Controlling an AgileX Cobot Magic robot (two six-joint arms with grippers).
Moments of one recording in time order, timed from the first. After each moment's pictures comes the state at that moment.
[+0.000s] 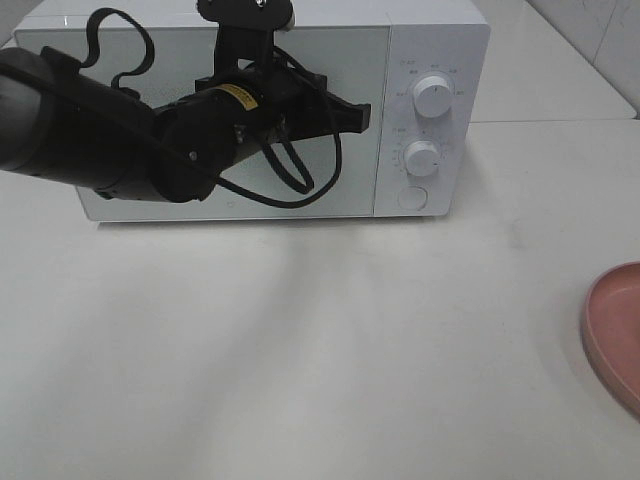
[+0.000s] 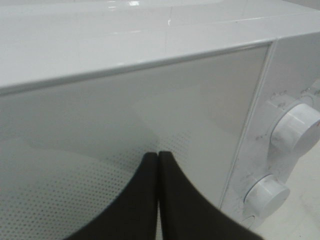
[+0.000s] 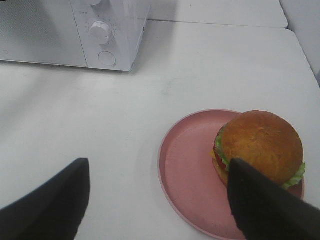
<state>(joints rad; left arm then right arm) -0.72 2.00 -1.15 -0.40 -0.57 0.22 0.13 0.00 -0.50 -0.04 1.00 0.02</state>
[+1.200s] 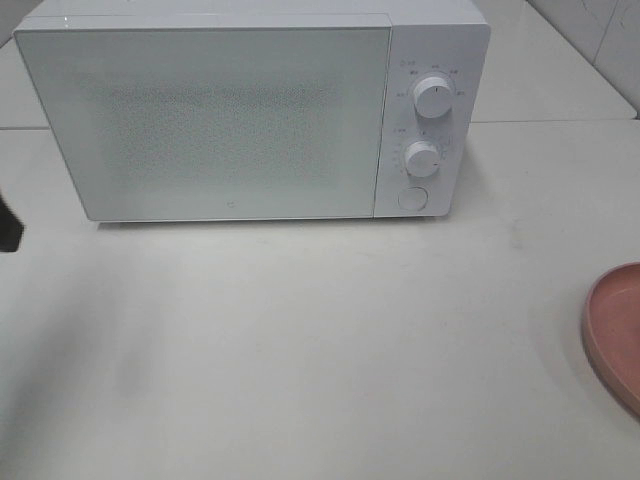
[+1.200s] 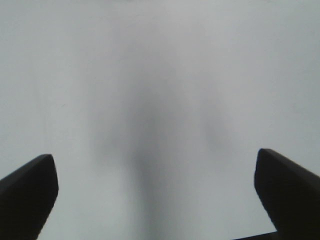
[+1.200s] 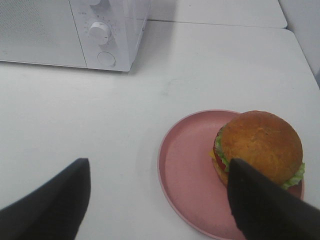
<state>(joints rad) -0.23 1.18 -0.79 -0.08 0.76 -0.05 0.13 0.00 -0.50 -0.04 1.00 0.02</state>
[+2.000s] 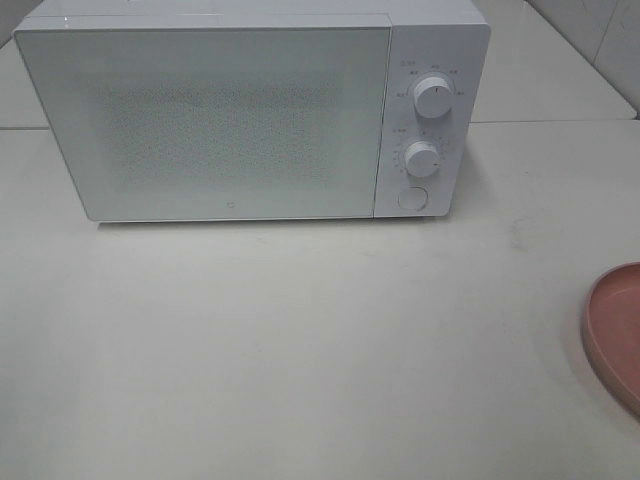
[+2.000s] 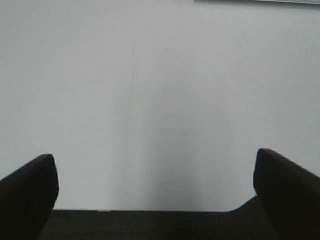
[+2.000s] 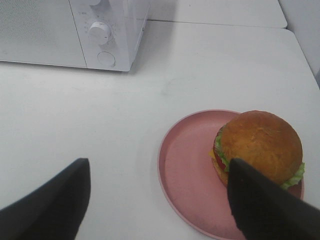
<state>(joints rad) -0.22 0.30 -0.54 0.14 1.11 -0.24 0.13 0.00 -0.50 -0.04 1.00 0.02</state>
